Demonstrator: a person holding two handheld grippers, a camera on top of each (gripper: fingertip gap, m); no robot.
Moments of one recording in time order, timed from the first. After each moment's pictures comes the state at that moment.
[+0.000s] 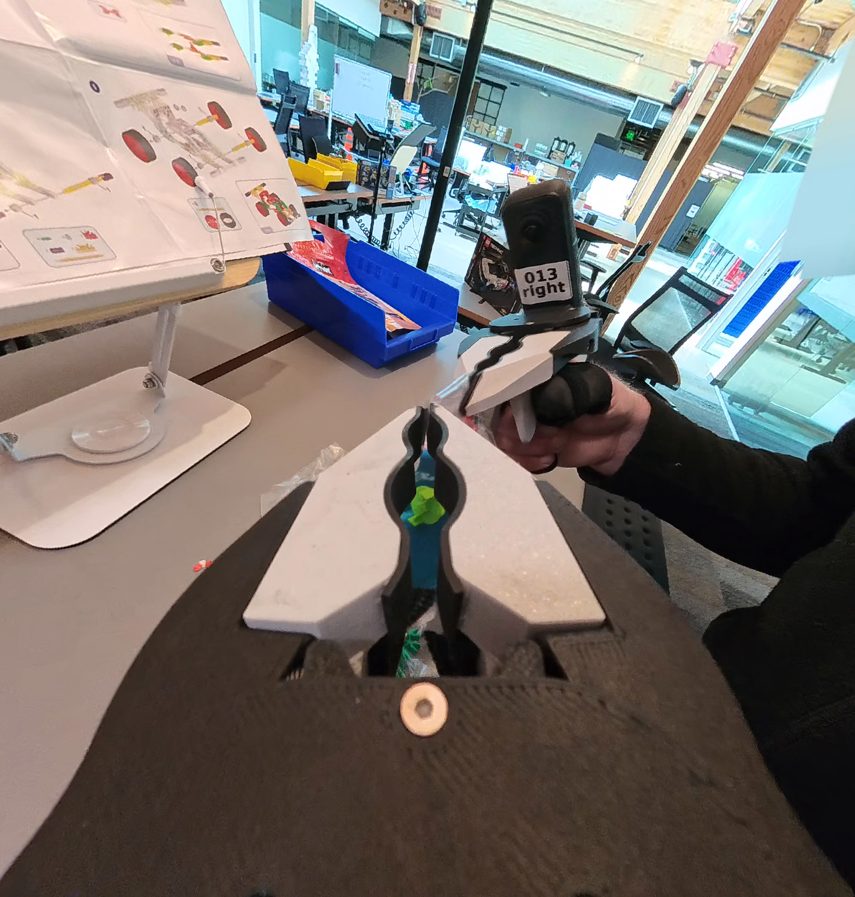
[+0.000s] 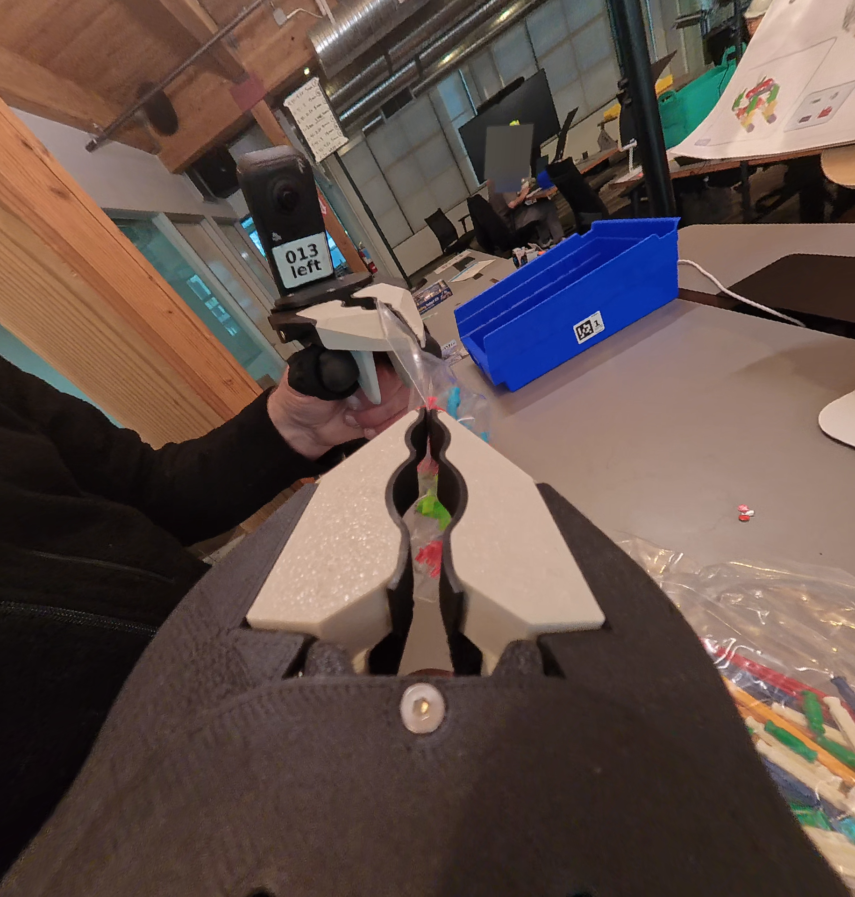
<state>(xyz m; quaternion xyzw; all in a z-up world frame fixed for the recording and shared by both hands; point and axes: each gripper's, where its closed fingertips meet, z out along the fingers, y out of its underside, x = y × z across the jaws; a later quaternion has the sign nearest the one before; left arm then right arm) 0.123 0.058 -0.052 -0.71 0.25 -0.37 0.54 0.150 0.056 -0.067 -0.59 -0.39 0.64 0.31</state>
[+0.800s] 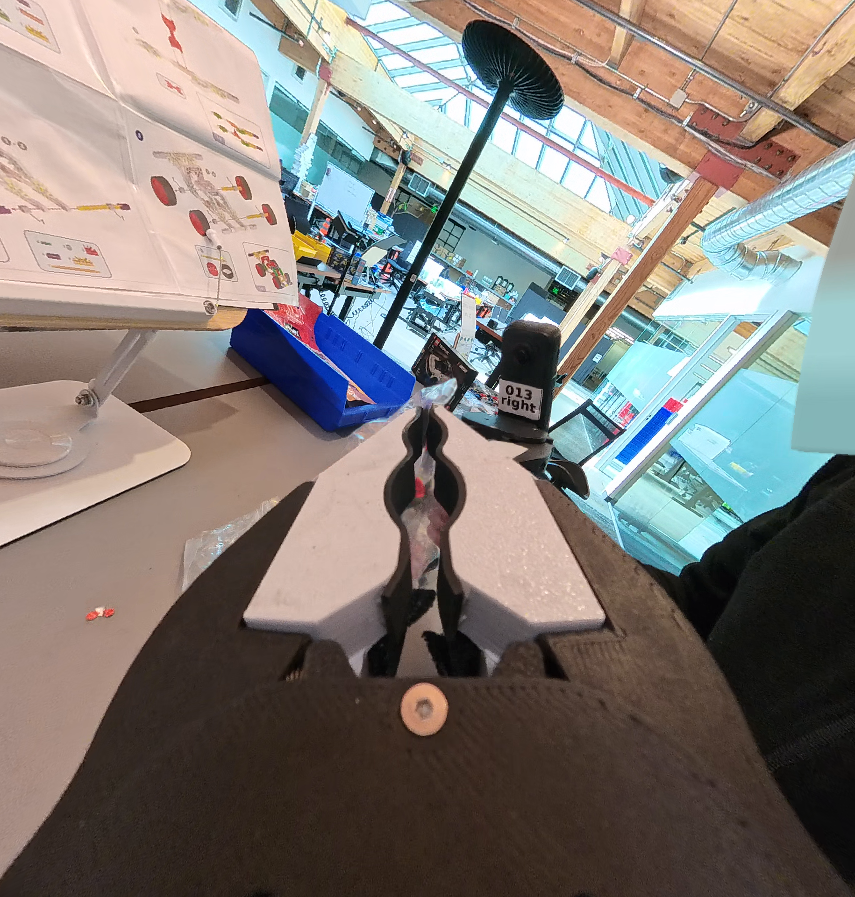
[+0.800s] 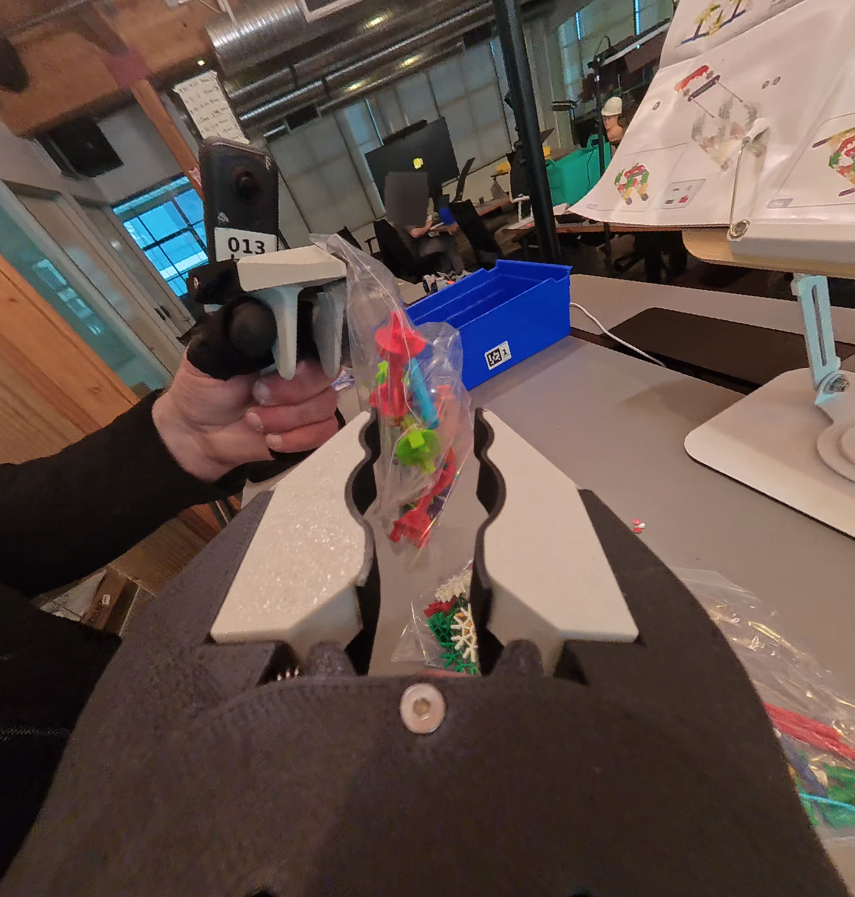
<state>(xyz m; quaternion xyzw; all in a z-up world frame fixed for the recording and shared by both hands) 0.111 0.068 -0.018 -0.67 0.15 -0.49 0.55 0.136 0.076 -0.074 -0.62 -0.38 0.55 0.41</state>
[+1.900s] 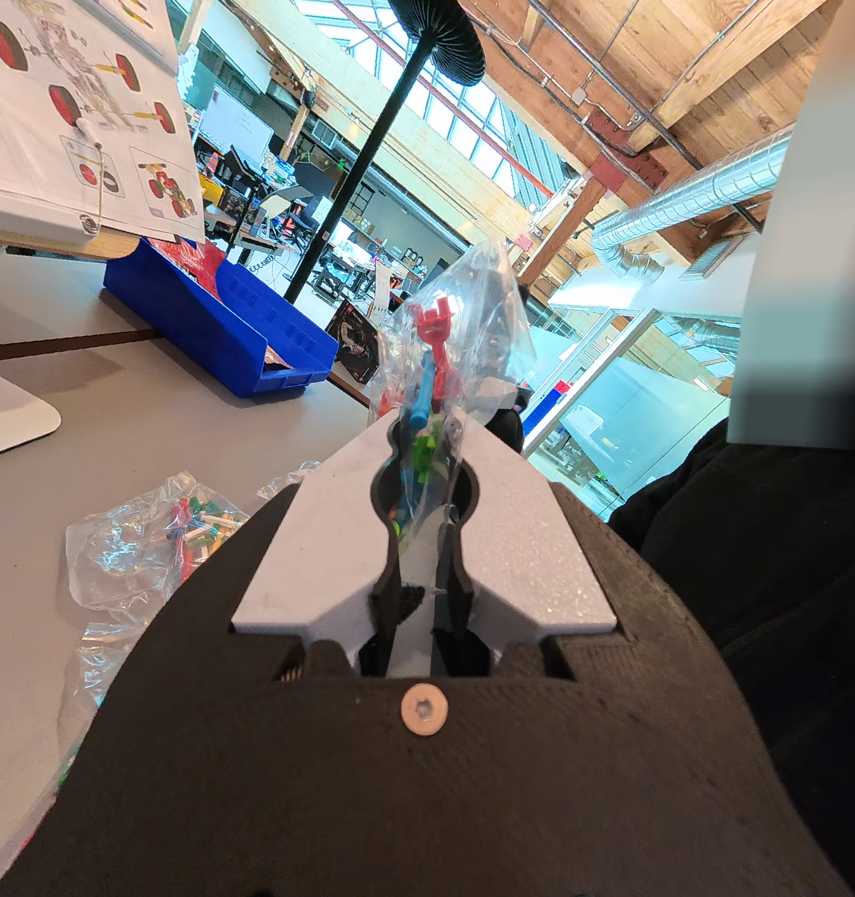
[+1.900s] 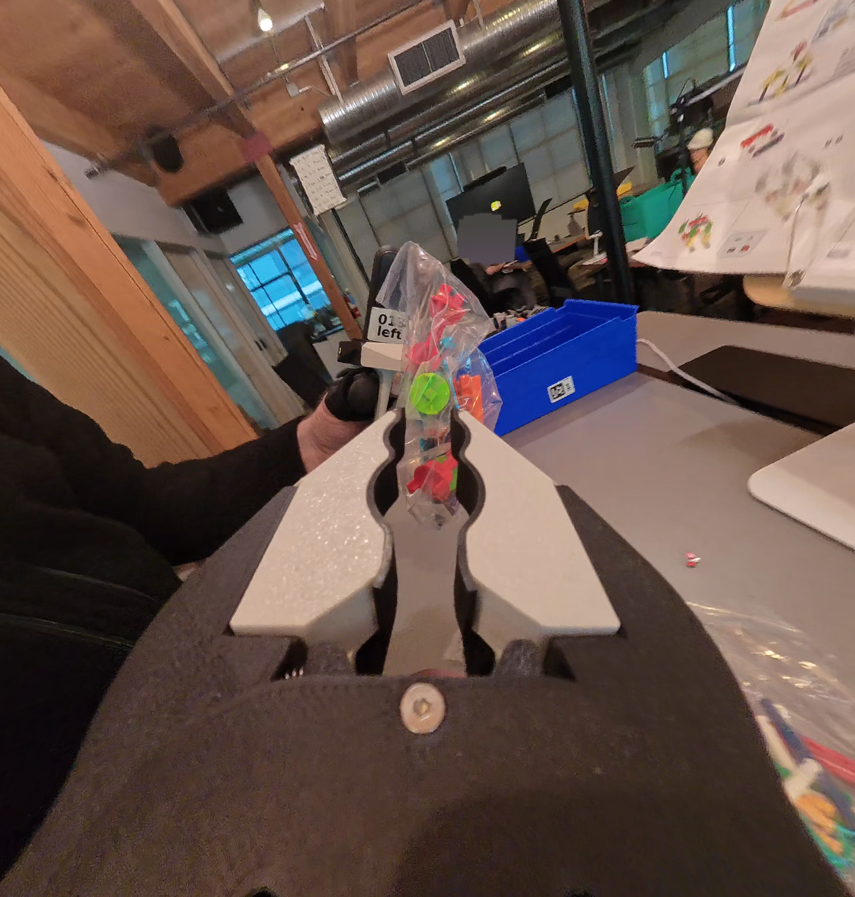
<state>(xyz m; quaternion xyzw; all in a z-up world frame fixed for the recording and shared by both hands) 0.125 0.061 -0.037 -0.64 0.17 -0.58 0.47 0.172 0.062 -0.035 -0.56 -0.39 0.62 0.40</state>
